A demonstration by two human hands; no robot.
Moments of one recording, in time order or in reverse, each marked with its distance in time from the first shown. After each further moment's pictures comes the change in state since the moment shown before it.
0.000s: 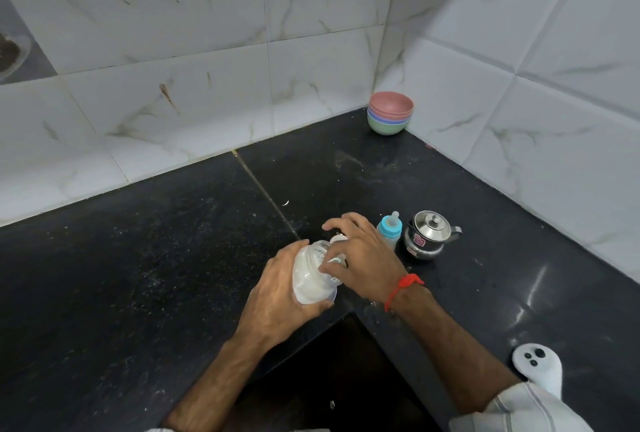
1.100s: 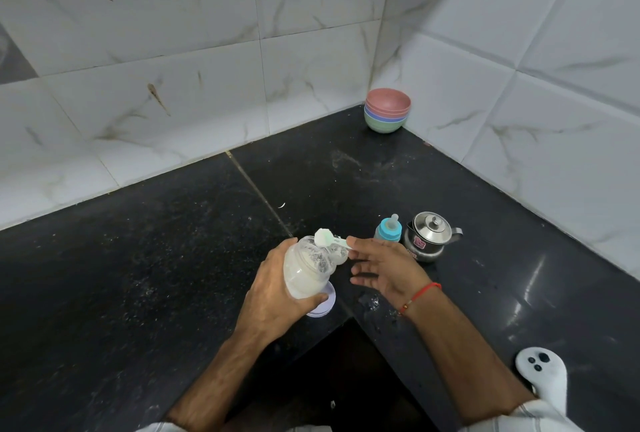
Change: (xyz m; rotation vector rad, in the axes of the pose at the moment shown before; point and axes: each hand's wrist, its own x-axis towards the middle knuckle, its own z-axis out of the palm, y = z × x) left_hand 0.022 -0.015 0.006 -0.082 0.046 -0.074; right_hand -0.005 0.021 -0.006 1.407 0.045 0.837
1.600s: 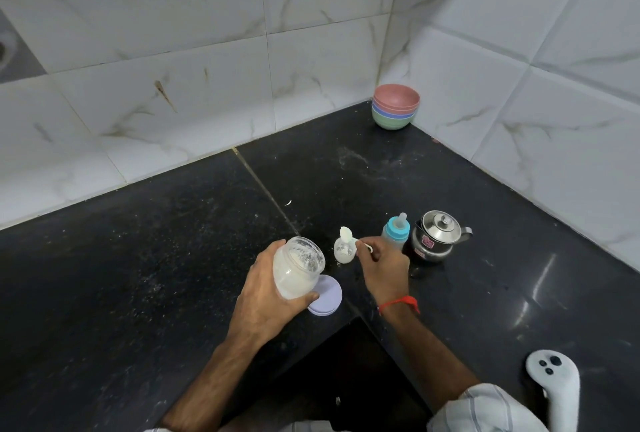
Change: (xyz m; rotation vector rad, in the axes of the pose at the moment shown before) left_hand -0.004 -0.017 -0.010 0.001 0.058 -0.095; right_hand 0.054 0.060 0.001 -0.658 0.541 -0.586
